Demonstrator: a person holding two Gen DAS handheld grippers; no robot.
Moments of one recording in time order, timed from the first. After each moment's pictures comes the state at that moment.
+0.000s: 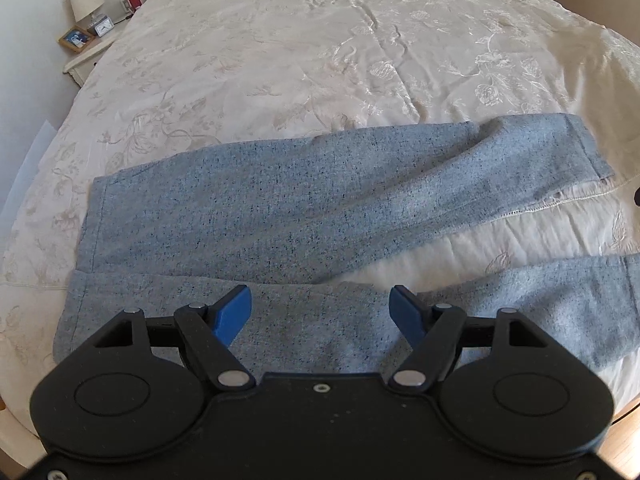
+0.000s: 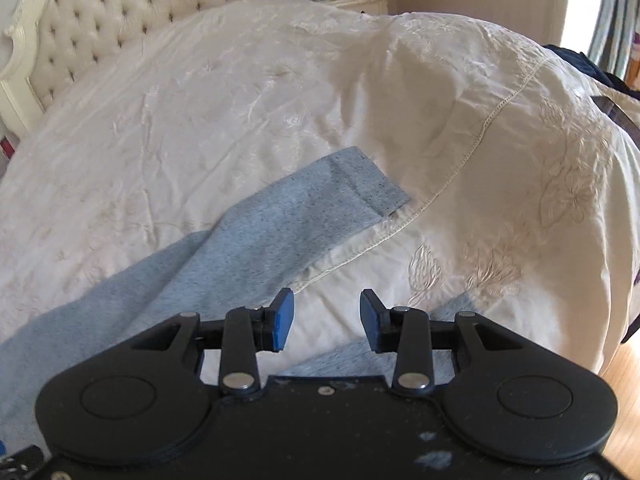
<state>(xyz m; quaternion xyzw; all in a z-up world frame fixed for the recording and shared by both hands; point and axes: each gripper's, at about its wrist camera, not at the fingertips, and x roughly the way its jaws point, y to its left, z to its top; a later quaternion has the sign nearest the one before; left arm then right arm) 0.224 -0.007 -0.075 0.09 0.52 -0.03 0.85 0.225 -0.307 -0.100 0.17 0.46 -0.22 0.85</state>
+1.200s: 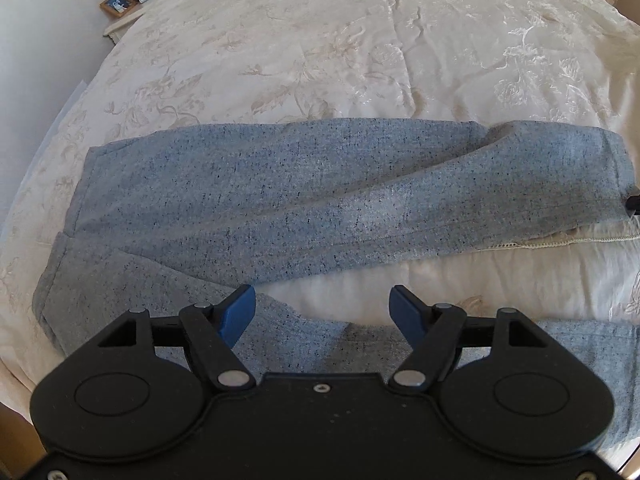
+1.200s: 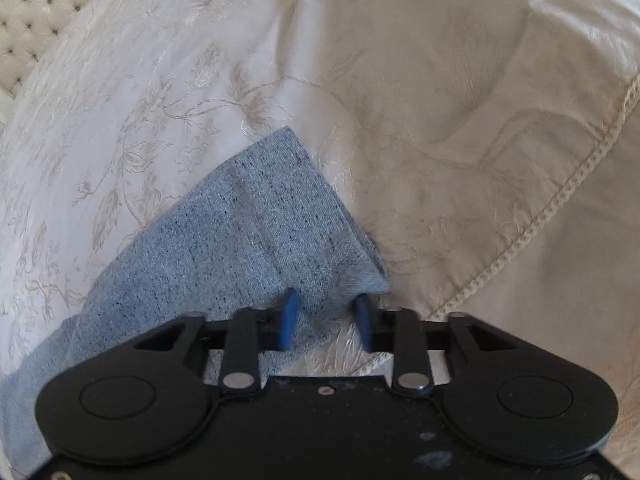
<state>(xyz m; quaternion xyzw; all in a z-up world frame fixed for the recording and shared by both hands) 0.248 -0.094 -0.113 0.07 0.55 0.06 0.83 0.383 -0.499 -0.257 0.25 0.53 -0.16 0.80</state>
